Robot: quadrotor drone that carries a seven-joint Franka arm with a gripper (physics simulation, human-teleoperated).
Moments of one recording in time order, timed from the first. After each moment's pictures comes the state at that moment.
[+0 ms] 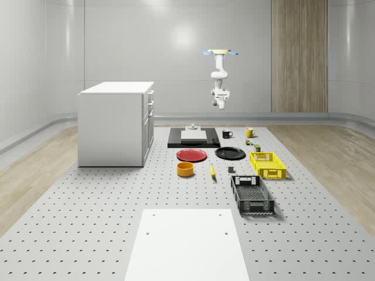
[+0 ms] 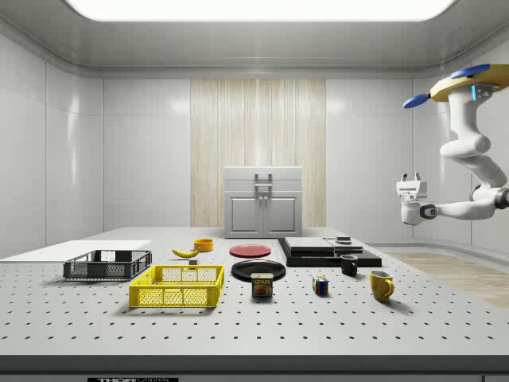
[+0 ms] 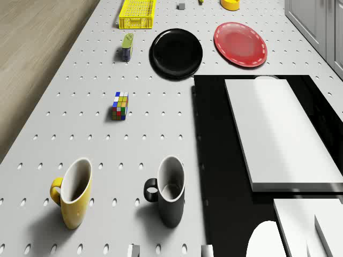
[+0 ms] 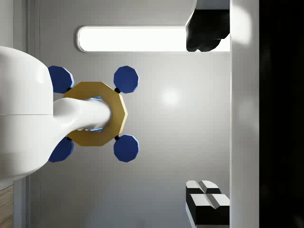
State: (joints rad) arm 0.00 -0.79 0.00 -2.34 0.00 1.55 0.79
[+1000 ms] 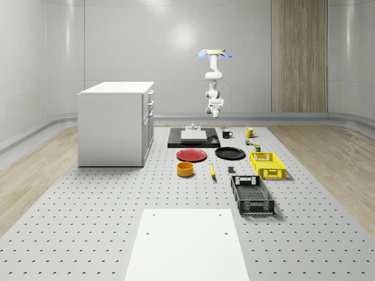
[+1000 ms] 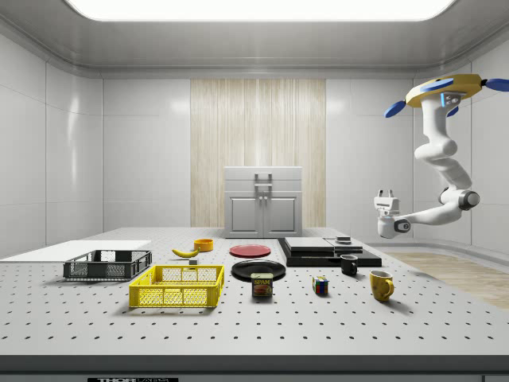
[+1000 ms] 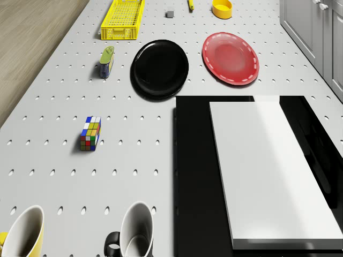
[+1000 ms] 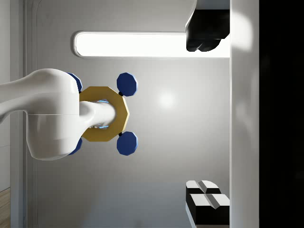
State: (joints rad) arm -0.01 -0.70 0.00 -2.05 0.00 1.36 0.78
